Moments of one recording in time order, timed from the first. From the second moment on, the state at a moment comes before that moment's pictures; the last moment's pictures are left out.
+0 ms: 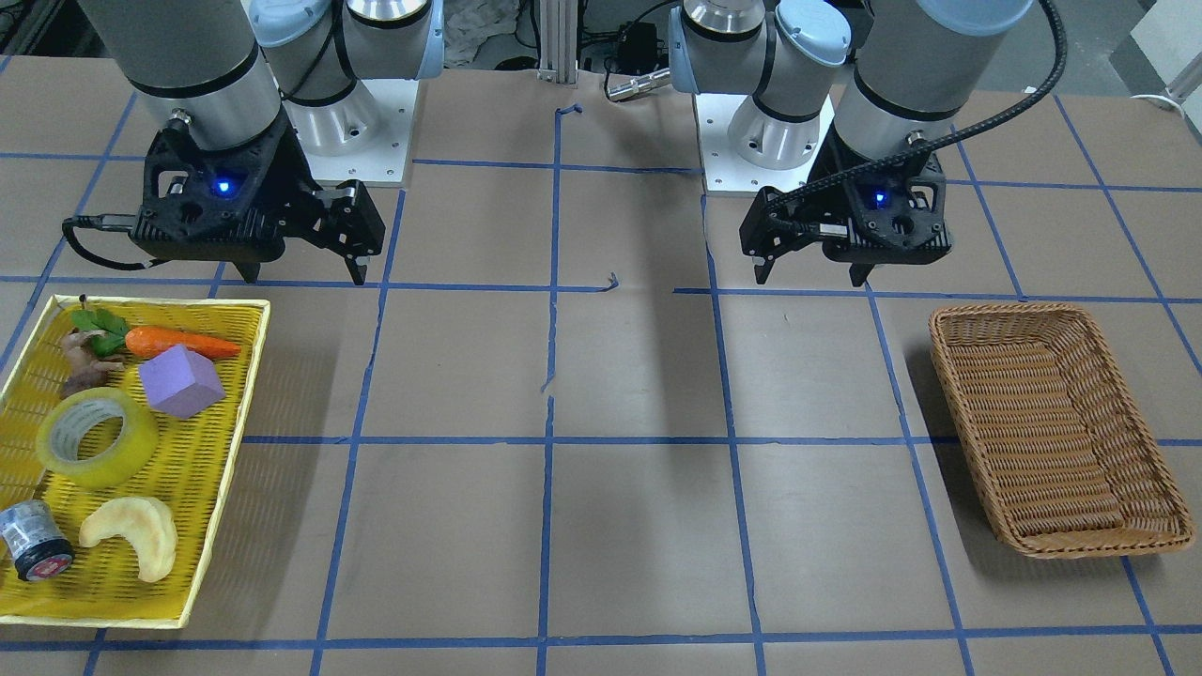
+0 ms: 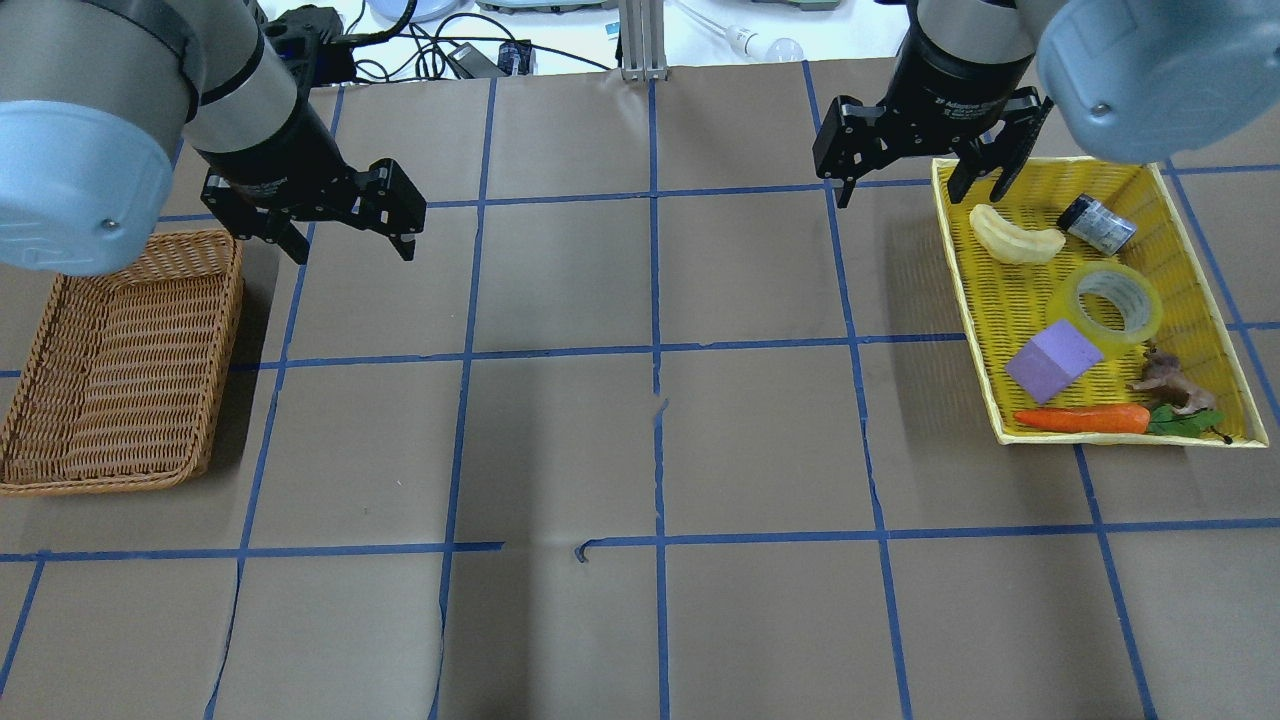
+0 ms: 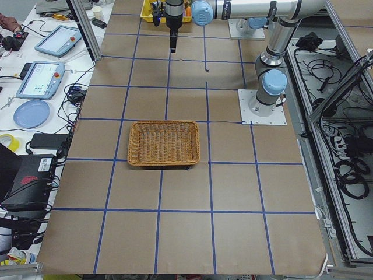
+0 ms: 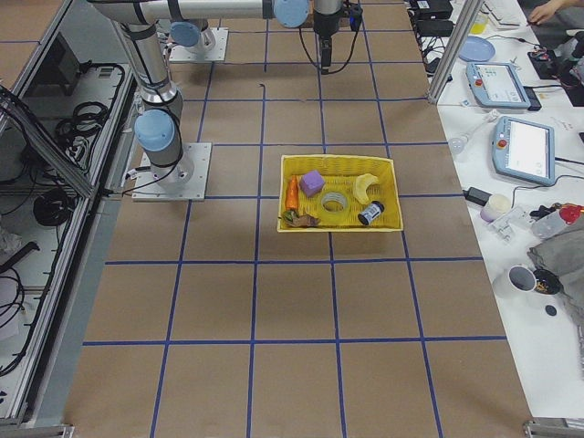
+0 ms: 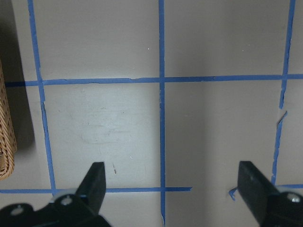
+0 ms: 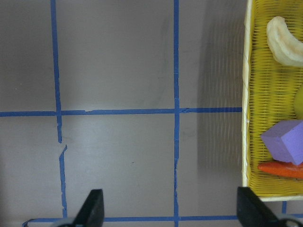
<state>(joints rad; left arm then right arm) -1.57 -1.58 -1.63 -1.46 1.57 0.01 1.63 -1.50 1.51 -1.63 -1.57 0.07</state>
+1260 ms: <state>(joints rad) -1.57 -1.59 -1.63 -1.45 1.57 0.01 1.60 -1.46 1.49 -1.63 -1.62 -0.01</state>
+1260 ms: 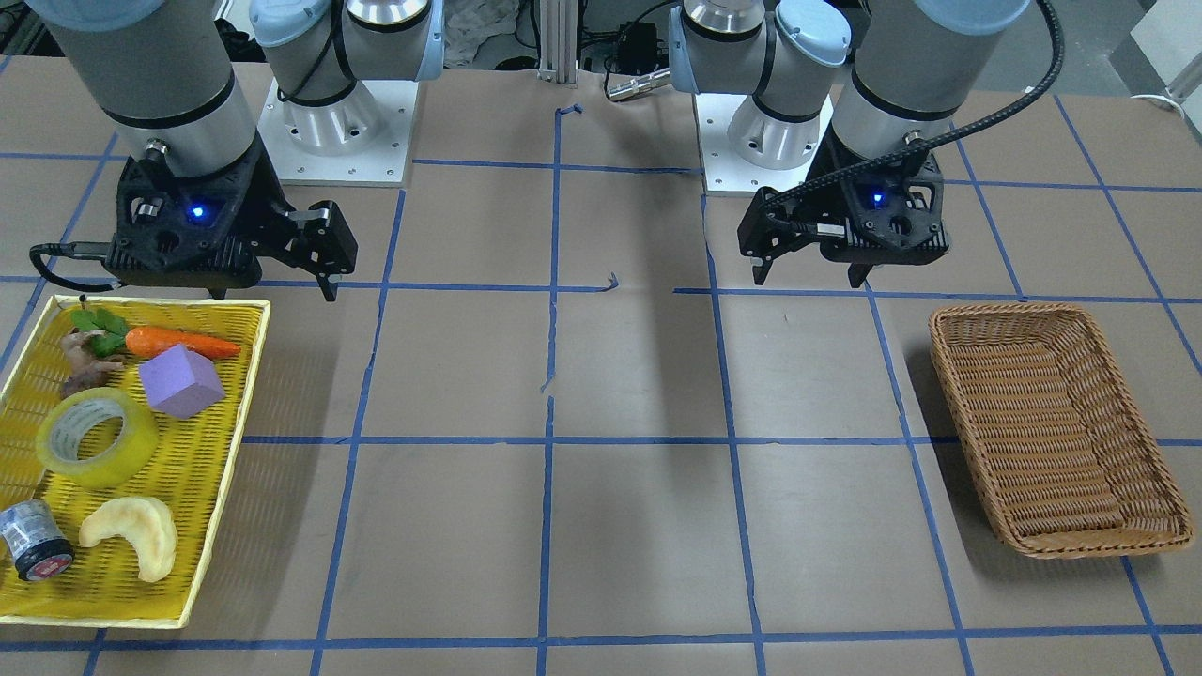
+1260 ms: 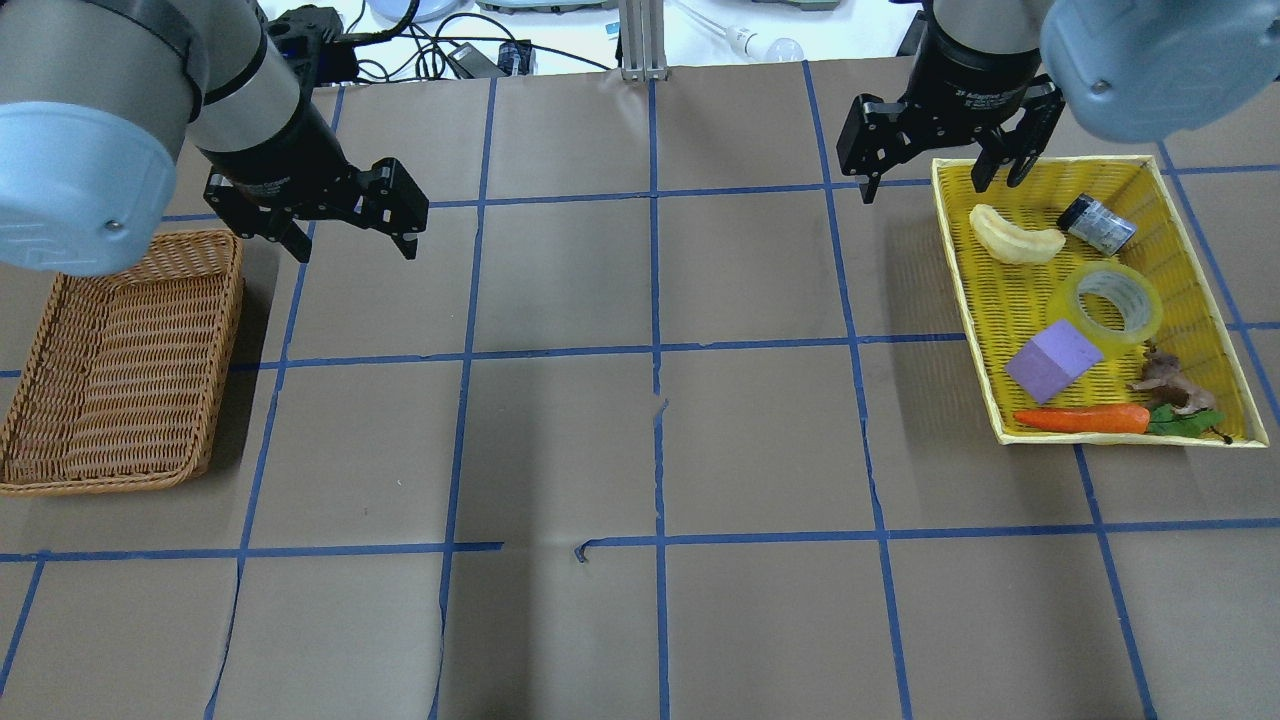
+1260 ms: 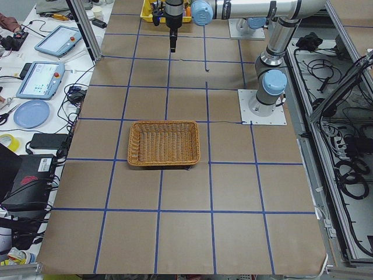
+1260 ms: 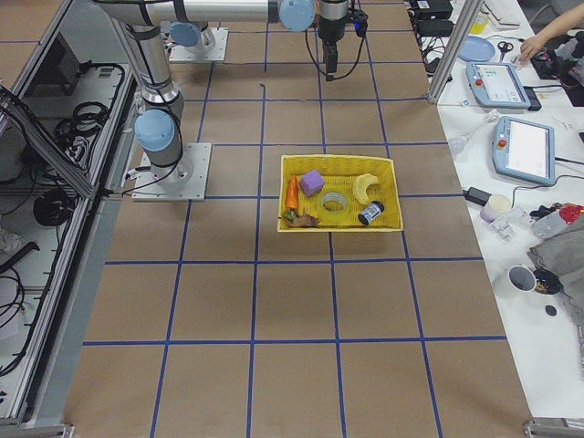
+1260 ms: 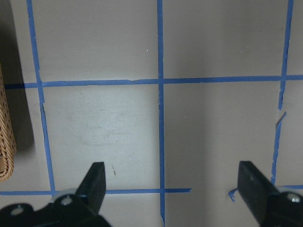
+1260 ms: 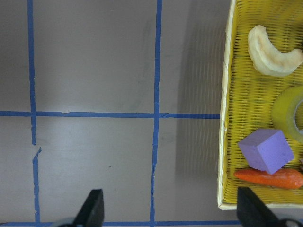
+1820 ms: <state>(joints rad) -1.57 -1.59 -1.63 -1.45 1.57 0.01 1.35 -1.37 1.49 -1.68 -1.62 -0.47</state>
